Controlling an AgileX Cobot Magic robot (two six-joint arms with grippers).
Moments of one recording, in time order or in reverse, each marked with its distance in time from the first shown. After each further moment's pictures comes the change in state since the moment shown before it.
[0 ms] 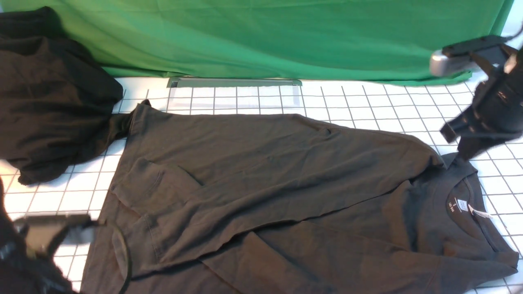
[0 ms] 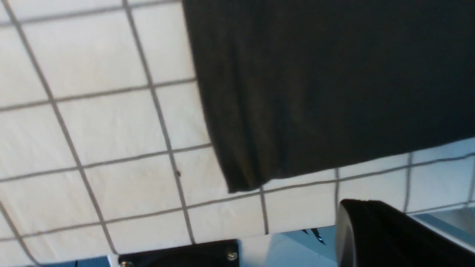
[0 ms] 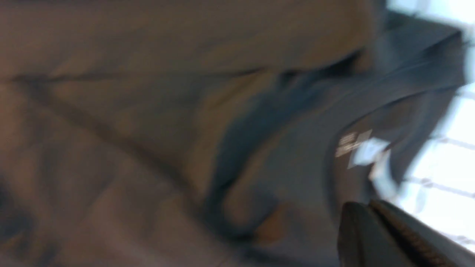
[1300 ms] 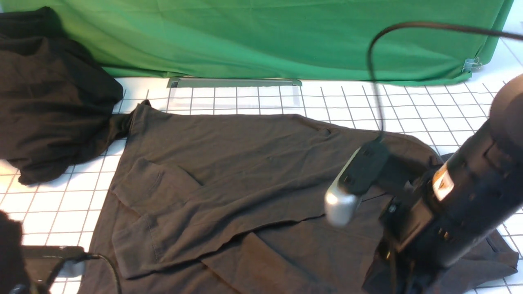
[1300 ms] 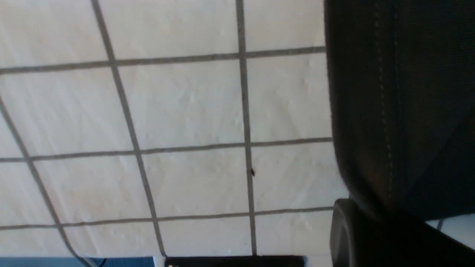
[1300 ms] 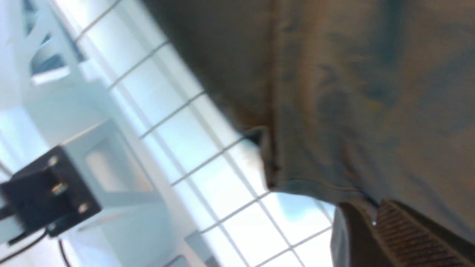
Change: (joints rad) right arm 0.545 -0.188 0.277 0.227 -0.005 -0.223; left arm -0.002 0.003 0.100 0.091 -0.065 -0.047
